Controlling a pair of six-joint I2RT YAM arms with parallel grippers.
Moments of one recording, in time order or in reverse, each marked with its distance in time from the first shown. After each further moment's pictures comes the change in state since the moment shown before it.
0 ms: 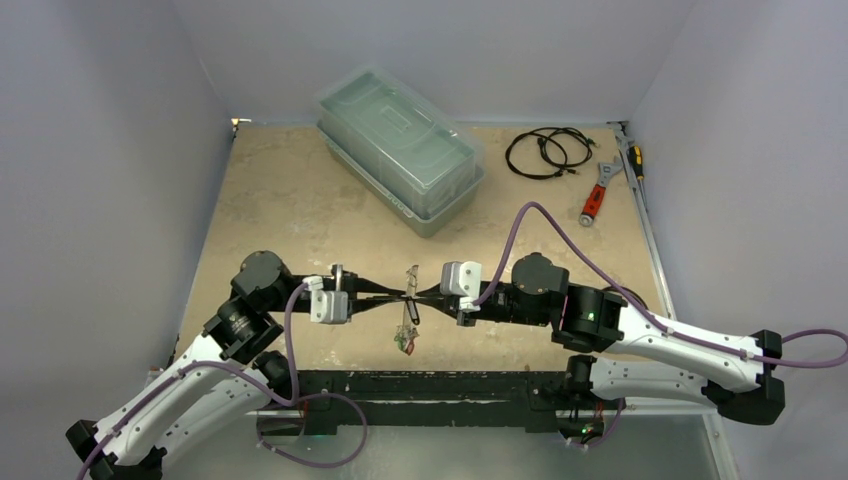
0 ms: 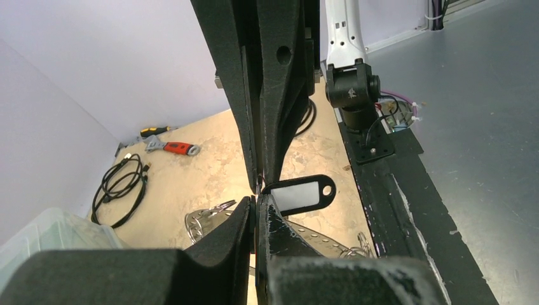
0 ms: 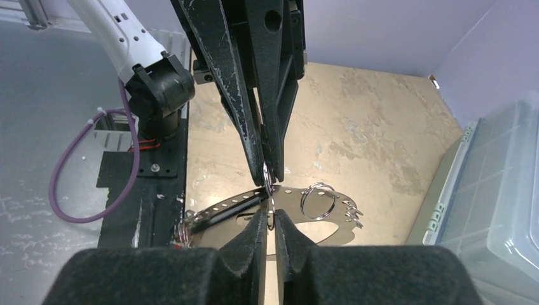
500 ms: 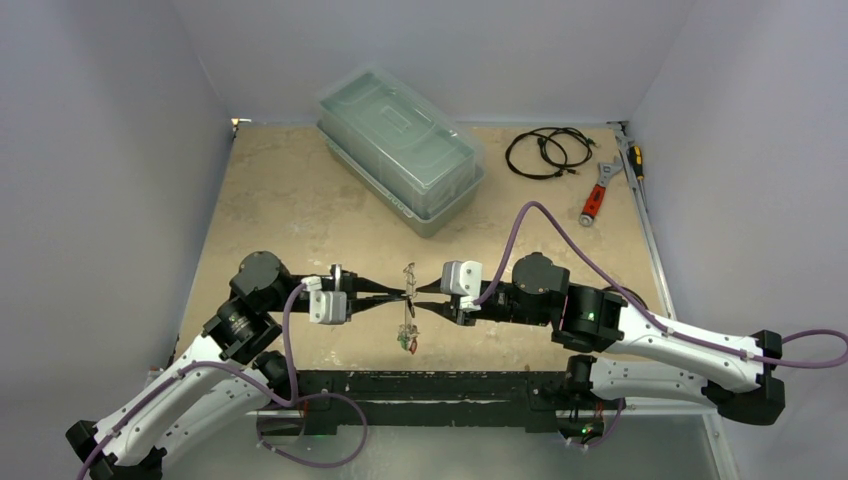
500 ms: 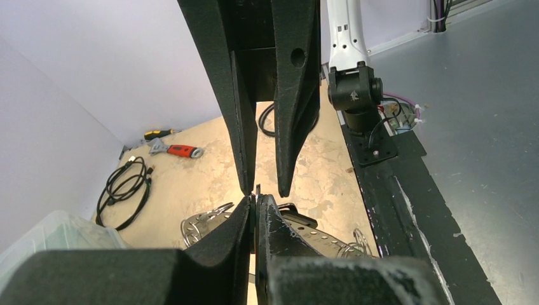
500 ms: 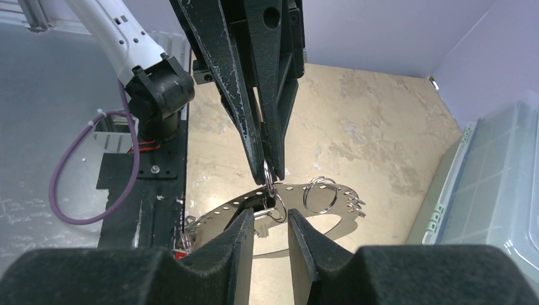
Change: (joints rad) left arm 0.000 0.001 0.000 0.015 -0.001 -0.003; right arm 0.000 -0.001 0.000 0.002 -0.002 0.001
